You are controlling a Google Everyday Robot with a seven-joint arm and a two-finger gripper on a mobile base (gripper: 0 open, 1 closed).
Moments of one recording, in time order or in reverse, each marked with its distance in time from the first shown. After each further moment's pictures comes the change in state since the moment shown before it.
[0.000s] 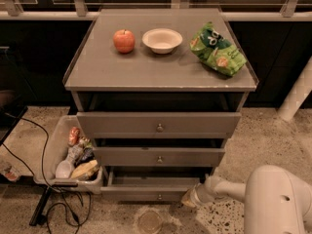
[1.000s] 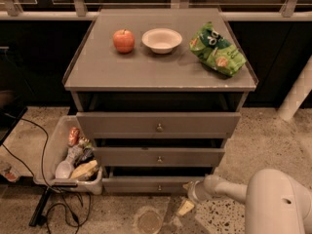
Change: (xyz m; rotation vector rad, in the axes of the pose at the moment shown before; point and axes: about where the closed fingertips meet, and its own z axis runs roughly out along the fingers) arm -0.016 -0.015 0.008 0.036 -0.051 -0.037
